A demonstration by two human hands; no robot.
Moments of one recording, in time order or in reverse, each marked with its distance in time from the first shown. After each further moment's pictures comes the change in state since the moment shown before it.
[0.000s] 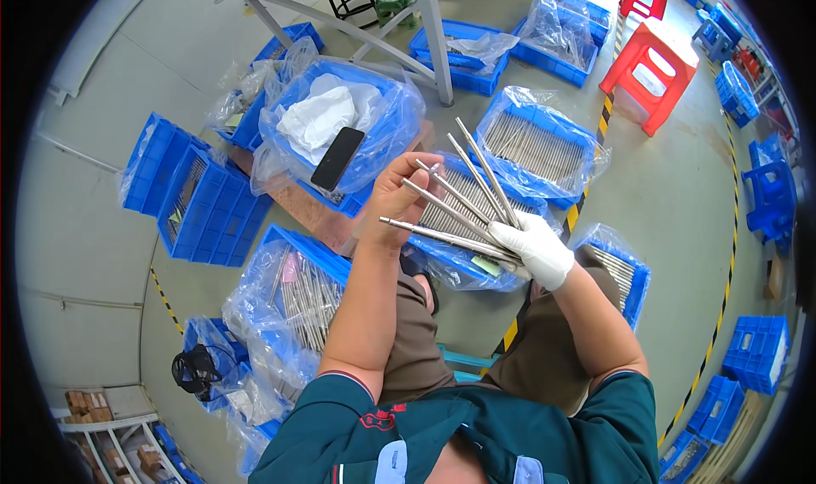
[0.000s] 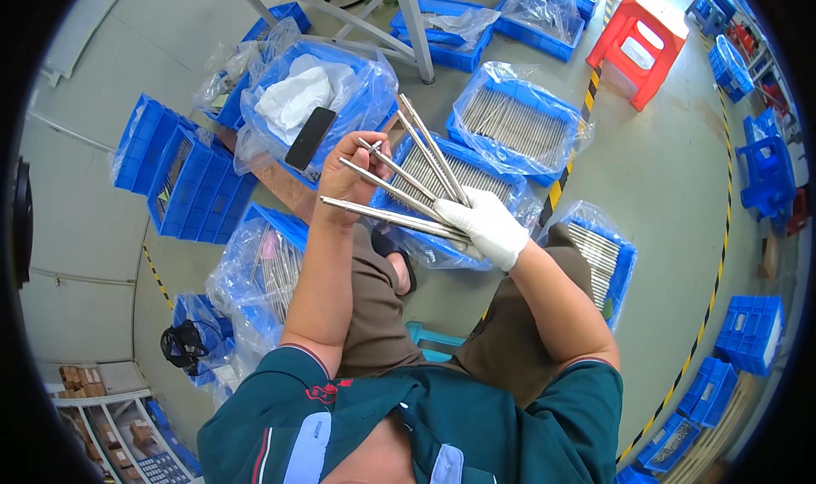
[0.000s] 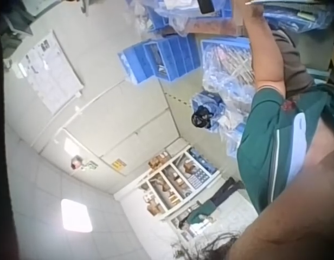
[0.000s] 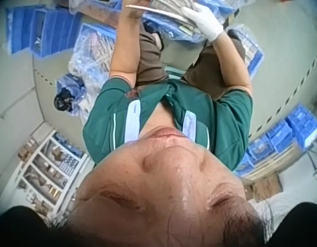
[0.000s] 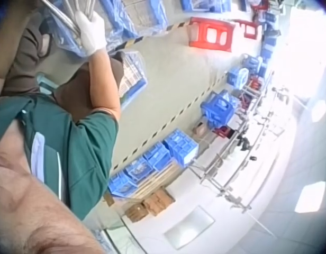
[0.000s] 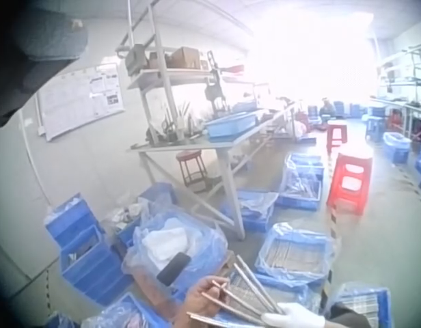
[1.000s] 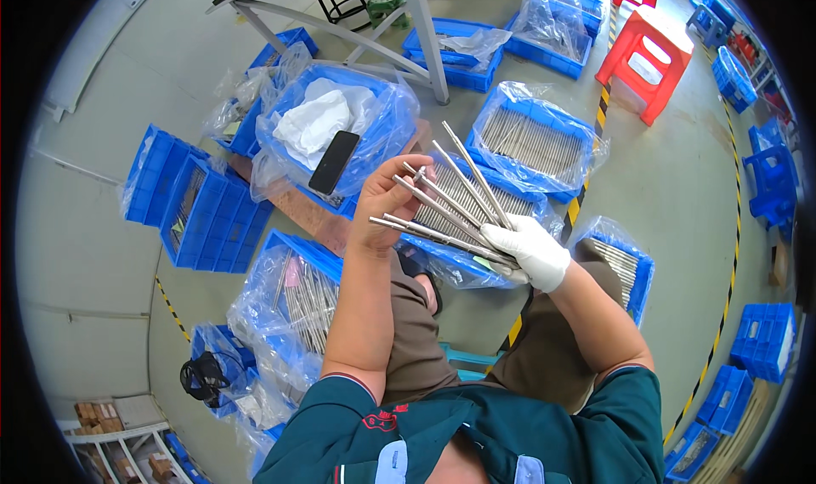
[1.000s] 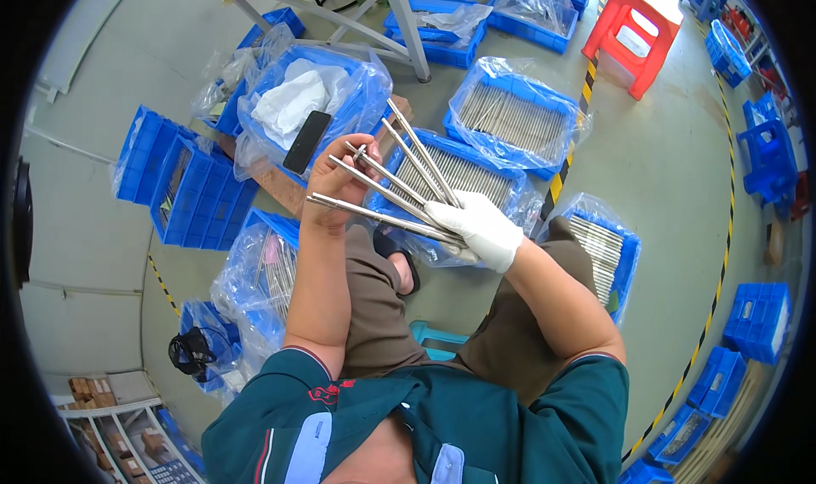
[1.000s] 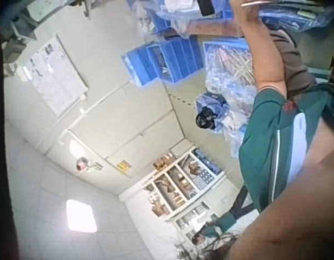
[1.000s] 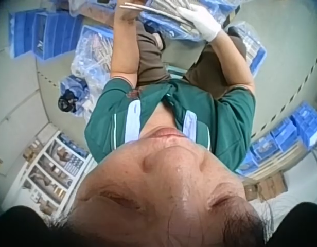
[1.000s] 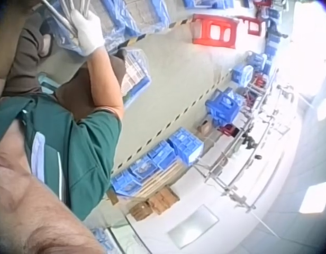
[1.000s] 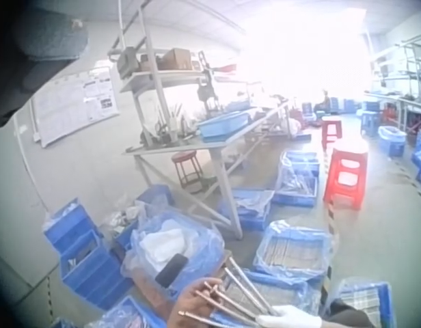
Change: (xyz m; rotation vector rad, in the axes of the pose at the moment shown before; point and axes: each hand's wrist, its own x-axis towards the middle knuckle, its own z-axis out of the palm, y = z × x) left_hand -0.004 0.012 0.002 0.000 -0.055 -0.036; right_hand -0.010 -0.009 0.008 0.102 -0.064 0.070
